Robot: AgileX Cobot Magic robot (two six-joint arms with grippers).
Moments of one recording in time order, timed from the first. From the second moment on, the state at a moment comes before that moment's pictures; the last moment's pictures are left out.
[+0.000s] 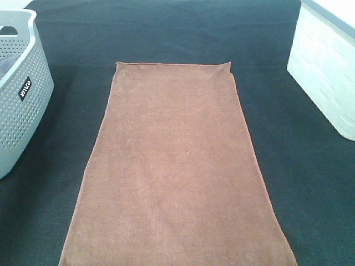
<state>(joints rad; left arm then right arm) 0.00 1.28 -1.32 -0.04 1.05 0.01 0.03 1.04 -1.13 0.22 1.05 -0.12</state>
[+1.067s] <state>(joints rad) 0.00 0.00 -0.63 0.01 1.16 0.03 0.03 0.10 -0.54 0.20 1.07 -0.17</state>
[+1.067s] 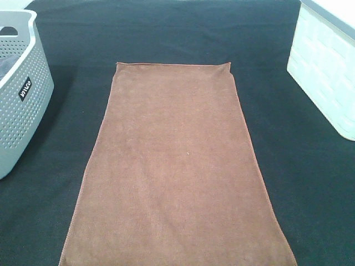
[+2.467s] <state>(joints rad) 0.00 0.00 -0.50 -0.01 1.05 0.04 0.03 0.00 -0.50 0.09 1.06 -0.11</state>
